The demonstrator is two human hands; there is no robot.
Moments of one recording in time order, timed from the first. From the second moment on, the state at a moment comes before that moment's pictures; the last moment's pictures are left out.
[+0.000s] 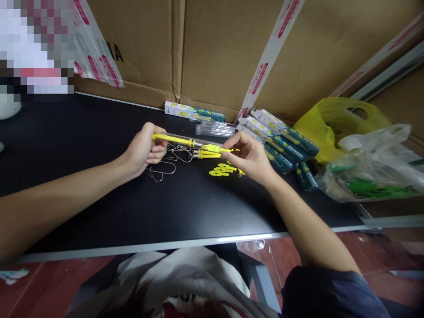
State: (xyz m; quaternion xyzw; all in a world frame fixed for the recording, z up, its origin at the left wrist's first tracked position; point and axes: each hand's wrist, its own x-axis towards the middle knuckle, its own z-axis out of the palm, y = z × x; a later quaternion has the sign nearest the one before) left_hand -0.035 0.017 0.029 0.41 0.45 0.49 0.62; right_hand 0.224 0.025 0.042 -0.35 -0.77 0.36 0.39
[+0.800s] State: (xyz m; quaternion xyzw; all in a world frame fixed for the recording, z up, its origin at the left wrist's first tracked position) left_hand -0.032 0.016 0.028 0.35 0.45 0.49 0.66; right_hand 0.282 0.028 0.091 -0.47 -0.86 0.20 0.05
